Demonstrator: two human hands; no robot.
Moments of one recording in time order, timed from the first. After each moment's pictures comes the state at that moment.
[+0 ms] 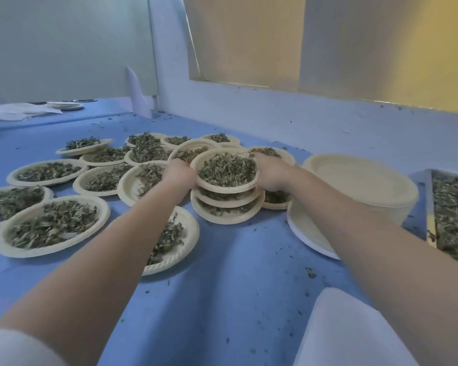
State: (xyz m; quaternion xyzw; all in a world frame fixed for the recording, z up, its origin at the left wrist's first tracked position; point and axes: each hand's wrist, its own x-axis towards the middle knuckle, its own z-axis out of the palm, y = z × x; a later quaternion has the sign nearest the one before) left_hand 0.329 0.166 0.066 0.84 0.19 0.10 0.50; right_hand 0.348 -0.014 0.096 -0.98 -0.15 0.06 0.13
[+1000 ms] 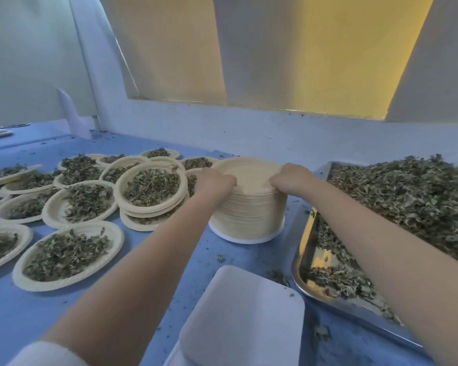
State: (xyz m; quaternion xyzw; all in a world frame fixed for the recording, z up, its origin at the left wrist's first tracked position) left_hand 0.289 -0.041 0.097 0.88 0.05 0.03 0.47; right_hand 0.273 -0.198 0.121 -0.98 0.04 0.00 0.21
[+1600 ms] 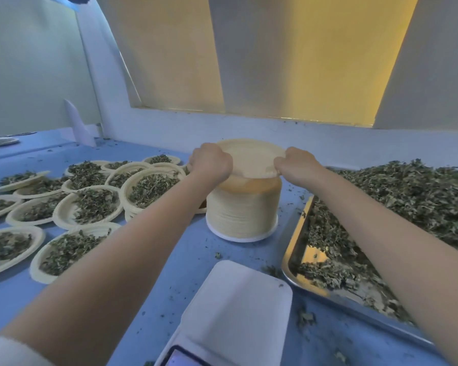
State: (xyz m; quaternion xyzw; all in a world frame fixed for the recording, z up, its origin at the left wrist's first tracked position) left_hand 0.247 -0.043 0.159 0.90 0.02 0.12 0.43; right_hand 0.220 -0.201 0.163 -0.94 0.00 -0.08 0.32
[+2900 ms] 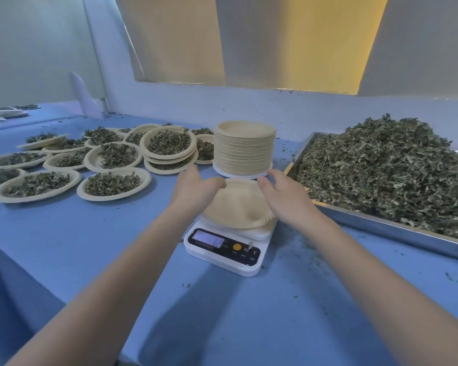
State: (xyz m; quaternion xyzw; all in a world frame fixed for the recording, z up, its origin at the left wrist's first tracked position) left_hand 0.087 0.017 0.049 0.85 0.01 0.06 0.53; right_hand 0.060 -0.159 0.045 -0.93 -0.02 -0.13 0.33
